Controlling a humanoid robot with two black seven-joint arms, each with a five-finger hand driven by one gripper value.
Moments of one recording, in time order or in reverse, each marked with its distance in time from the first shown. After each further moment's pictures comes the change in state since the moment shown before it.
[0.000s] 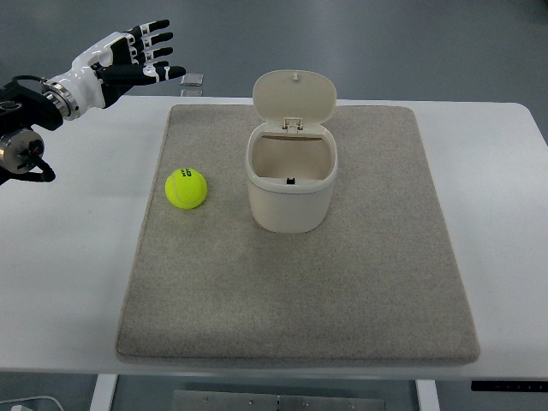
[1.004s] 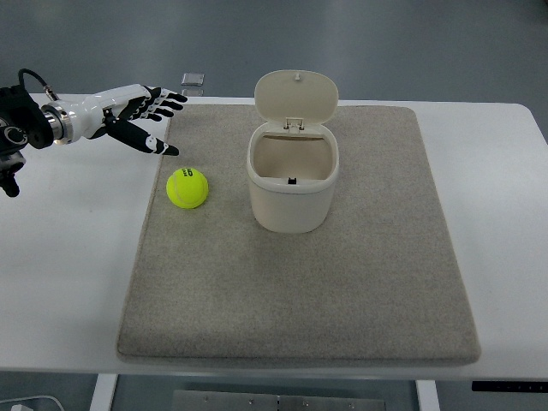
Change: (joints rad) left arm -0.188 0.083 0.327 -0.120 0.412 0.041 0.115; right arm 0.000 0.000 0.000 0.000 0.000 0.000 0.001
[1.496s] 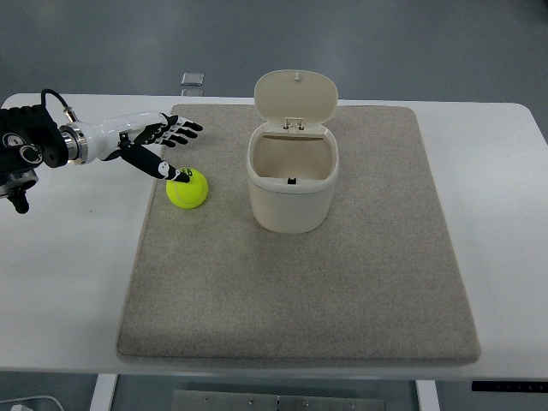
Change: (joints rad) left arm -0.003 -0.002 0.048 -0.074 0.001 0.000 0.019; right arm 0.000 0.000 0.000 0.000 0.000 0.000 -0.001
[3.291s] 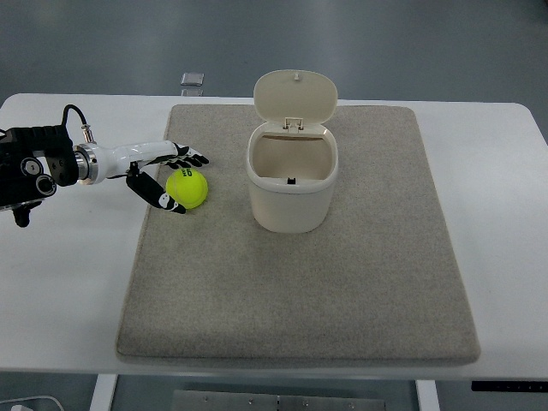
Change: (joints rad) left arm 0.002 -0.026 0.064 -0.011 0.242 0.036 -0.001; right arm 0.000 0.000 0.000 0.000 0.000 0.000 0.000
